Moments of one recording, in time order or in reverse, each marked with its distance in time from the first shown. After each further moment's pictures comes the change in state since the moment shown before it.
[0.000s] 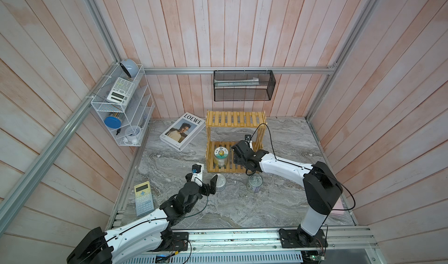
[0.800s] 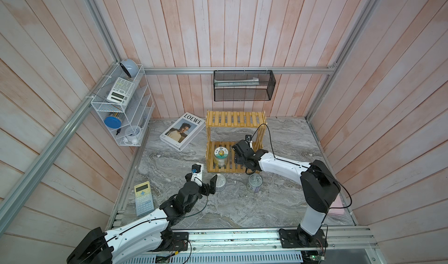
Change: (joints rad) left arm 0.006 0.000 -0.001 0.000 0.003 0.000; right arm -0.016 0.021 0.002 0.018 -0.042 0.013
